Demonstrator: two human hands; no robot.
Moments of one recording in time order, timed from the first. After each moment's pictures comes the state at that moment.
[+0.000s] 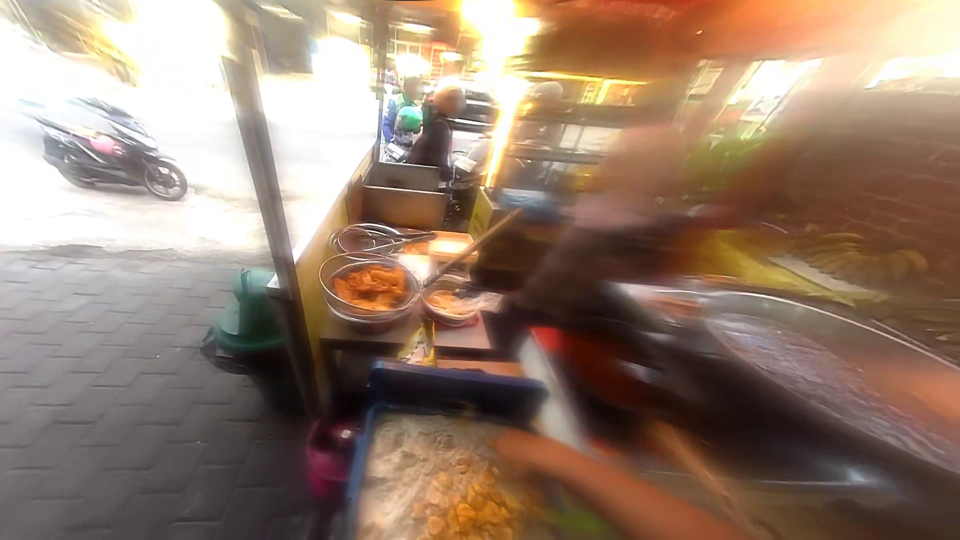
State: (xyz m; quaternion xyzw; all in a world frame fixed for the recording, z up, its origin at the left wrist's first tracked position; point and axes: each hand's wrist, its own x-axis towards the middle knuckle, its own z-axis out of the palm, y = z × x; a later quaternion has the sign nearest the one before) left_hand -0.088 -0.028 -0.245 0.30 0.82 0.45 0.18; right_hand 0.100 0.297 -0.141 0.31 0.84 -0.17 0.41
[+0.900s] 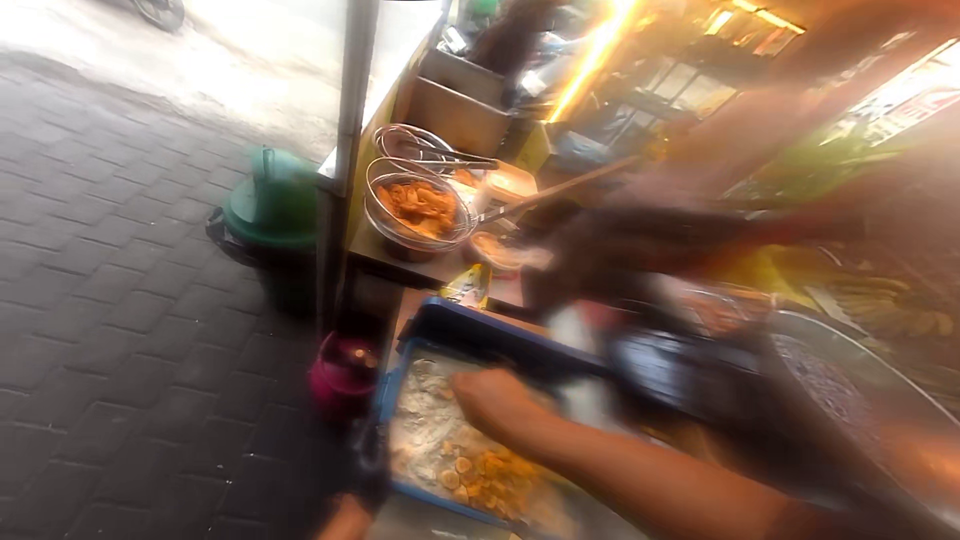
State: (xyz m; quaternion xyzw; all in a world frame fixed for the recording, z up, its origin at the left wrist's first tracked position) left_hand -0.077 0.018 -0.299 0.21 0.76 0.59 0.15; right_hand -0.040 0.188 -0.099 0.26 0.89 0.01 0.37
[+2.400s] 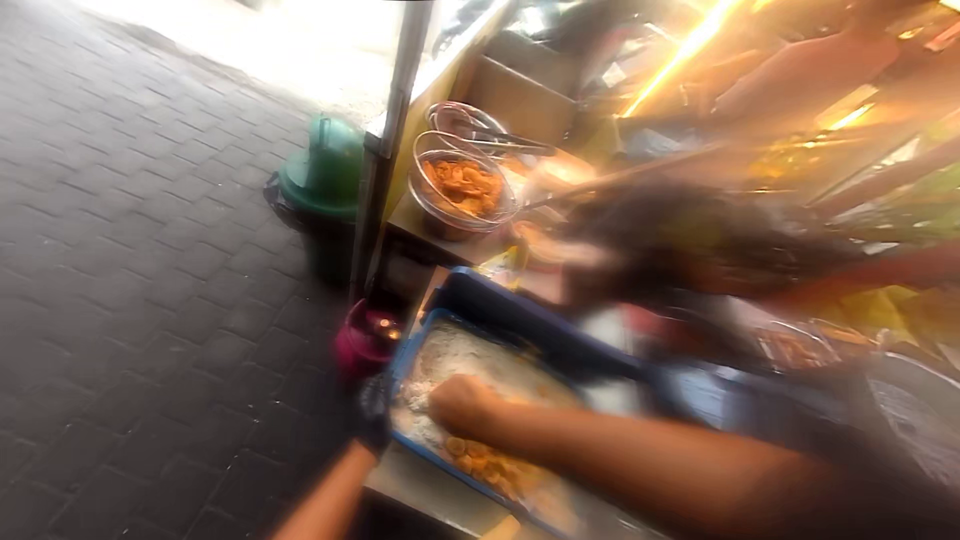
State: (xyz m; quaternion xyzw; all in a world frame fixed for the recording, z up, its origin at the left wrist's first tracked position) left_hand -0.068 0.016 -0.293 0.13 0.72 0.63 0.24; right_hand -0.029 0.149 -0.135 -0.05 0.89 0.03 0.45
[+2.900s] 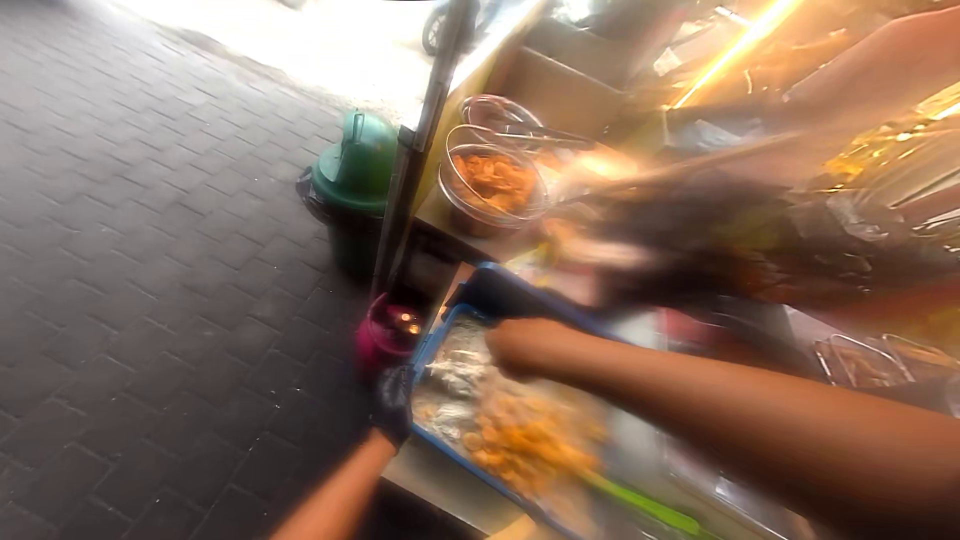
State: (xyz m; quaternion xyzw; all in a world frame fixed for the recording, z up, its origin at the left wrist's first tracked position) left_hand -0.057 0.024 -0.169 0.03 0.72 0.64 0.26; right_hand -0.075 0.183 -0.059 0.15 0.87 0.07 0.47
